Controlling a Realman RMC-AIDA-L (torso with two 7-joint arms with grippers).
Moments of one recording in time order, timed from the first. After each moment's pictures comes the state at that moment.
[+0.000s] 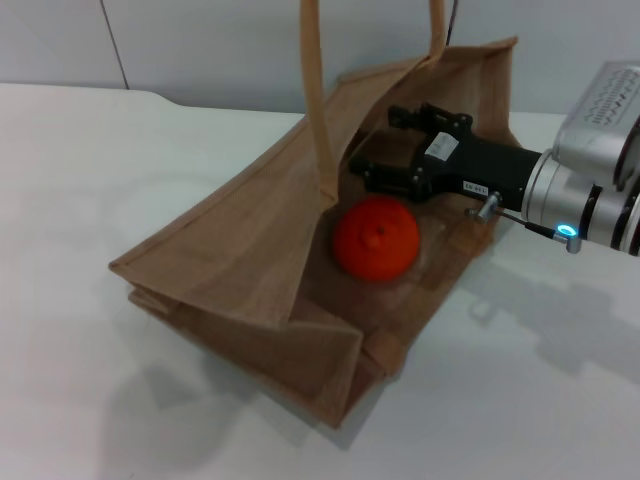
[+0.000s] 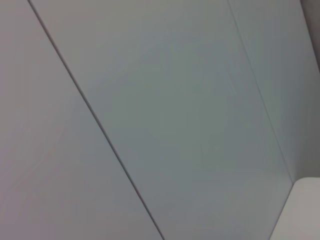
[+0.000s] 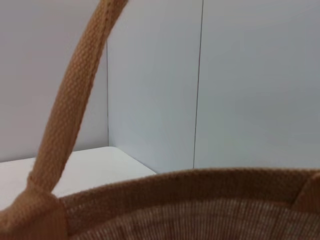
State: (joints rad) left arm -0.64 -2.04 1.28 1.81 -0.84 -1.16 0.82; right arm 0.85 2.02 1.54 0.15 -0.76 1.05 -2.31
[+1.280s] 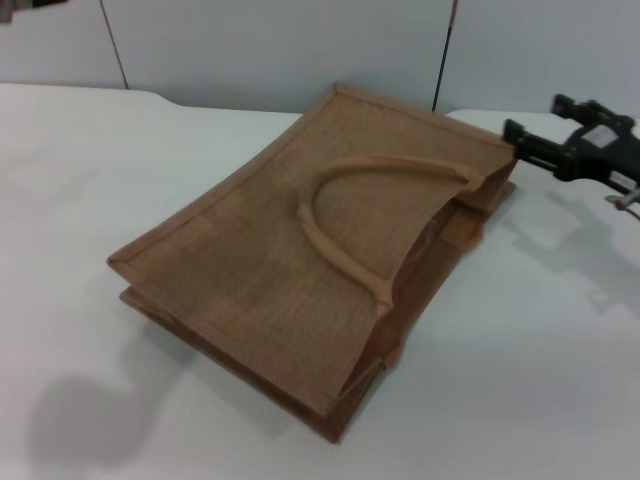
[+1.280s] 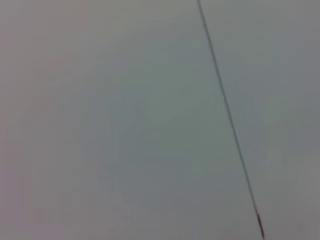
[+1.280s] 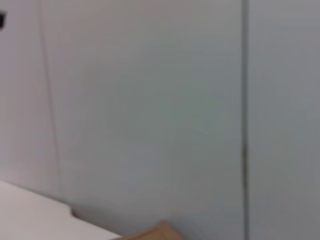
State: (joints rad) left arm -0.46 -2.04 1.23 1.70 -0.89 -0.96 0.85; right arm 0.65 1.93 1.77 0.19 -0.76 1.03 -2.27
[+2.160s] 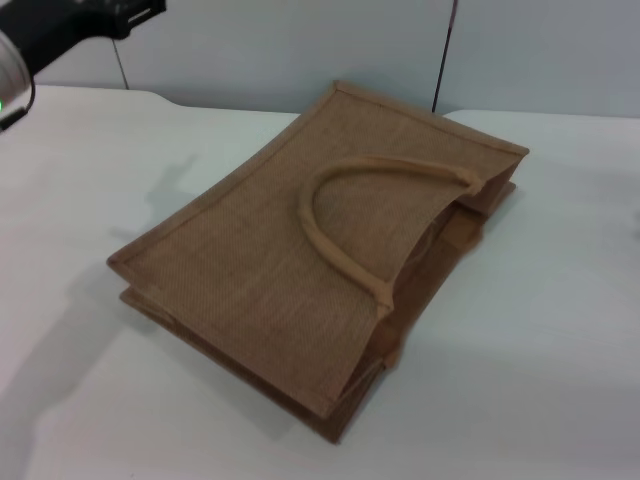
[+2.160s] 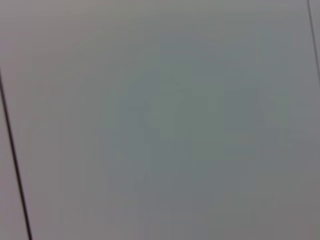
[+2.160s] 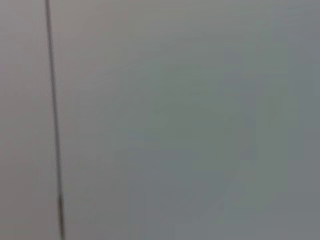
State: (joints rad) left arm -0.29 -2.04 1.24 1.17 -1.89 -0.65 1.82; right arm 0.52 2.02 2.35 0.11 -0.76 1.12 -2.65
